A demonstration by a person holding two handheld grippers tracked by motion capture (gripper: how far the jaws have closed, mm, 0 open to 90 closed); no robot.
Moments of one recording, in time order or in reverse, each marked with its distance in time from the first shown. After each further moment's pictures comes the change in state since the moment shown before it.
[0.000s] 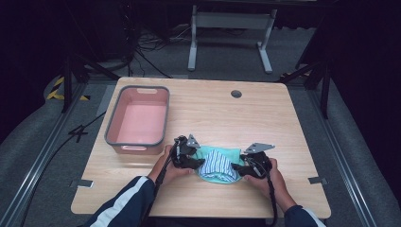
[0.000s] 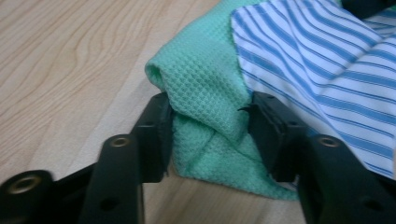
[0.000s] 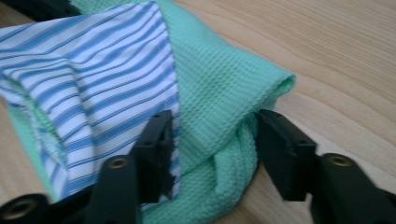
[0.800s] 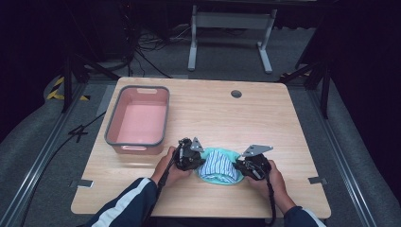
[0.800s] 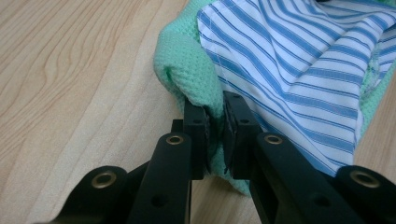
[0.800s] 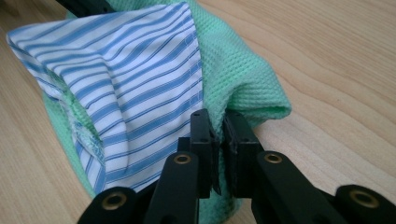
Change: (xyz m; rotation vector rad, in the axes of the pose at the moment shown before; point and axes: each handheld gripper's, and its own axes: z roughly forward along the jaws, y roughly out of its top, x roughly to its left) left arm -0.012 0.005 -0.003 0.022 -0.014 0.095; right arm 0.010 0.003 -0.007 0.003 0.029 -0.062
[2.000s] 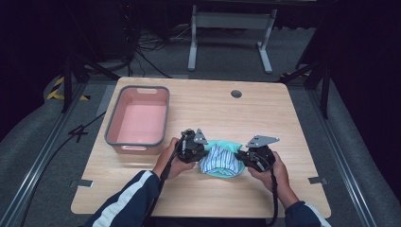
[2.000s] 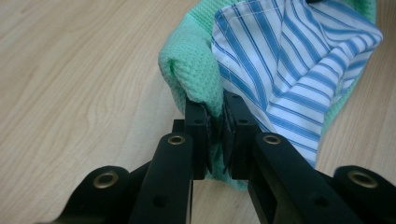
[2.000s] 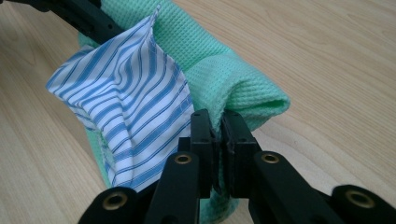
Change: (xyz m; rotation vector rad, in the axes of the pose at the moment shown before) left arm 0.005 0.032 -0.024 -0.035 0.030 0.040; right arm -0.009 0.027 -0.022 -0.069 -0.017 -0.010
